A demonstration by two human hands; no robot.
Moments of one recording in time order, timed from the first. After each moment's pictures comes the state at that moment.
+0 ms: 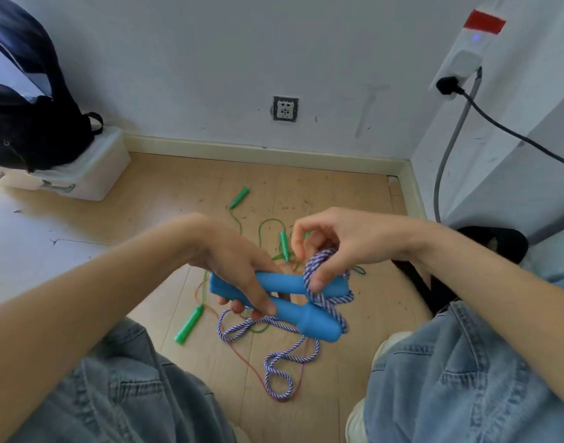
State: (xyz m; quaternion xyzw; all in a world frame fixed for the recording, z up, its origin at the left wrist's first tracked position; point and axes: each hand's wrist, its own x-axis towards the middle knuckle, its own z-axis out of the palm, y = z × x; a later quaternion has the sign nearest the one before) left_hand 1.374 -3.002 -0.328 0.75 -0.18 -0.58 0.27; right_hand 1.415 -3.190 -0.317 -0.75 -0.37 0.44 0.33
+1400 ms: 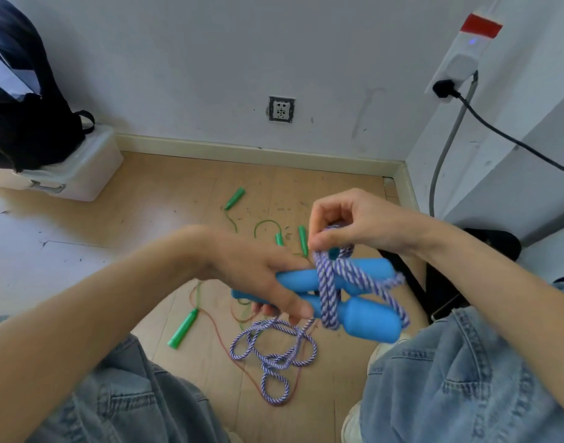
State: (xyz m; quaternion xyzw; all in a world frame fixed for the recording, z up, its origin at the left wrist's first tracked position) left_hand 1.362 -3.021 -0.308 0.75 -0.25 -0.48 0.38; right_hand 1.431 -3.202 -0.320 -0.75 -0.34 0.35 0.45
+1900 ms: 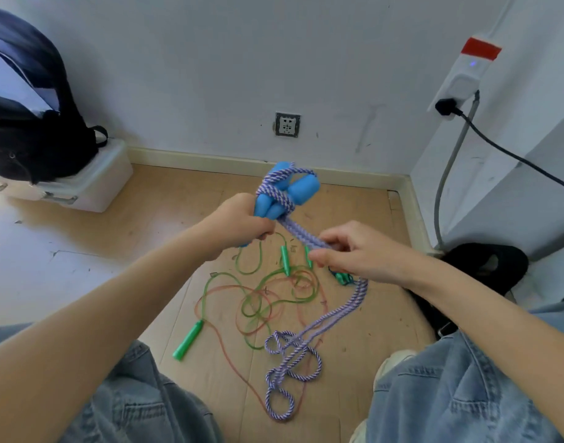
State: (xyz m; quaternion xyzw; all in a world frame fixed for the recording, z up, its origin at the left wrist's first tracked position) left_hand 1.402 -2.996 -0.335 0.87 0.10 -0.13 0.47; right_hand 1.415 -3.196 -0.331 -0.85 -0.32 0.23 0.34
